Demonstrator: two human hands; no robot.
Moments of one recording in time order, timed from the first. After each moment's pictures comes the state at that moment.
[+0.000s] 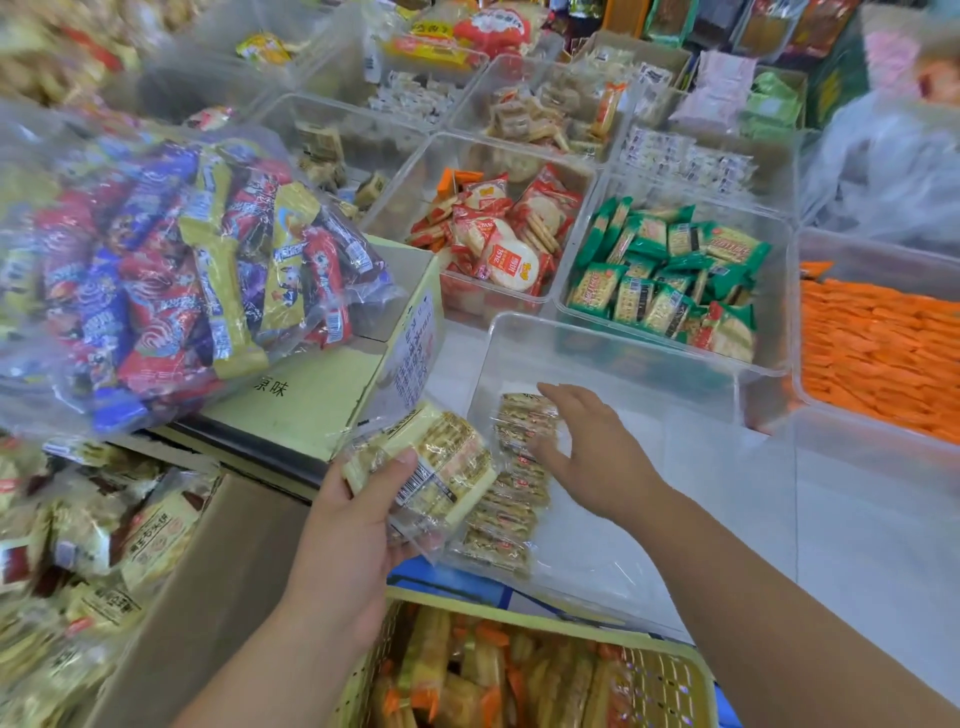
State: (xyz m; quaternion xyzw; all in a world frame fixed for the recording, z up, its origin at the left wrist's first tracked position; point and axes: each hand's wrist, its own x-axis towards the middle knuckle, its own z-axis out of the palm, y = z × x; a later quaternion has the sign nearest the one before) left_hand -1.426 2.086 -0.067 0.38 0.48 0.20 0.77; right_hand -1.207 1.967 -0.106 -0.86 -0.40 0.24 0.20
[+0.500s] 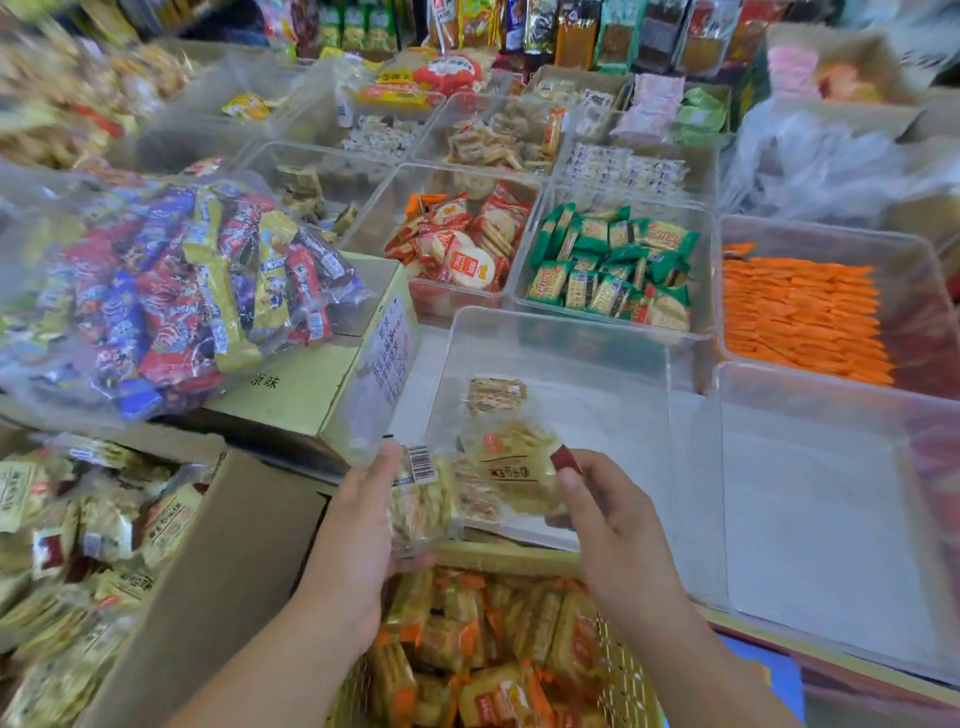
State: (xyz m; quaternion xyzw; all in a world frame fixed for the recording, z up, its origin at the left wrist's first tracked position) left_hand -1.441 2.022 -0.029 0.47 0.50 0.12 0.72; right_hand -1.319 1.859 -0.053 -0.74 -0.20 0.25 0.59
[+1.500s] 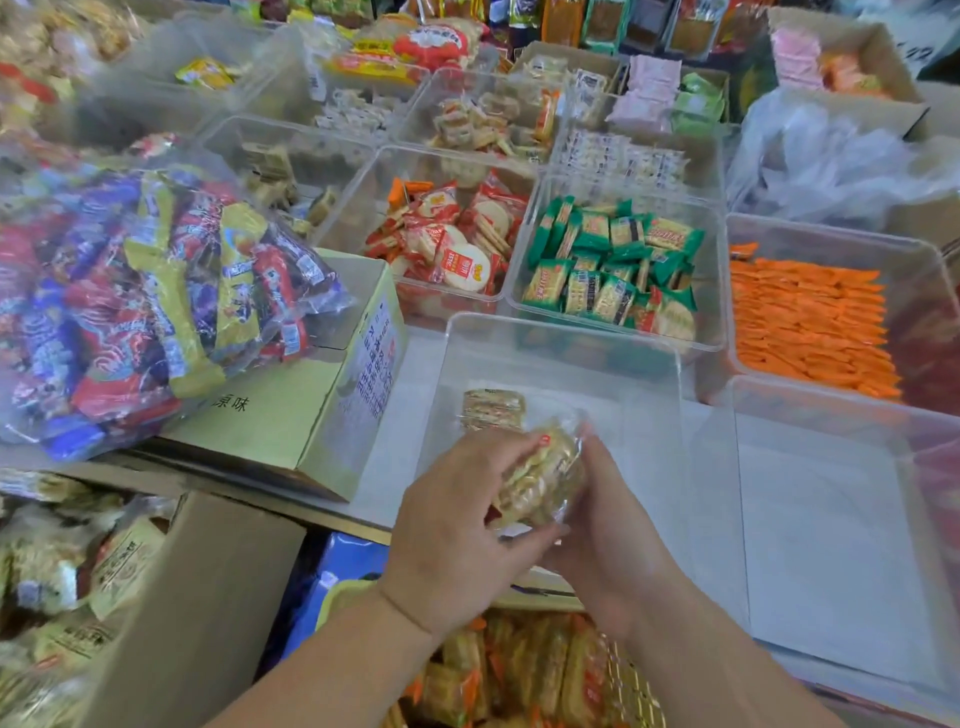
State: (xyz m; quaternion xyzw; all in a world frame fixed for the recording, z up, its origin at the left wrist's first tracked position) left_hand -1.376 2.025 -0.051 0.88 0.10 0.29 0.37; right_hand -1.286 1.910 -0.045 -0.52 0.06 0.52 0.68
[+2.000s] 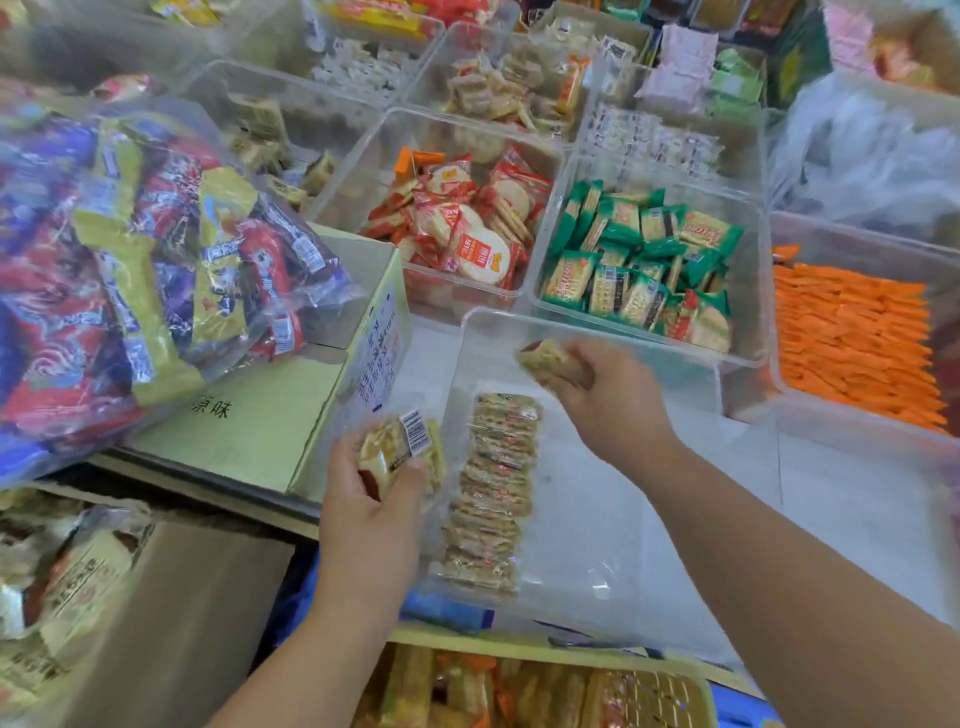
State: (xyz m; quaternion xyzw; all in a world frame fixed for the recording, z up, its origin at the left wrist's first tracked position) left_hand -1.383 2.084 -0.096 0.57 0.46 0.26 0.63; right_hand -1.163 1.986 -0.093 -0.91 -0.30 0.12 0.28
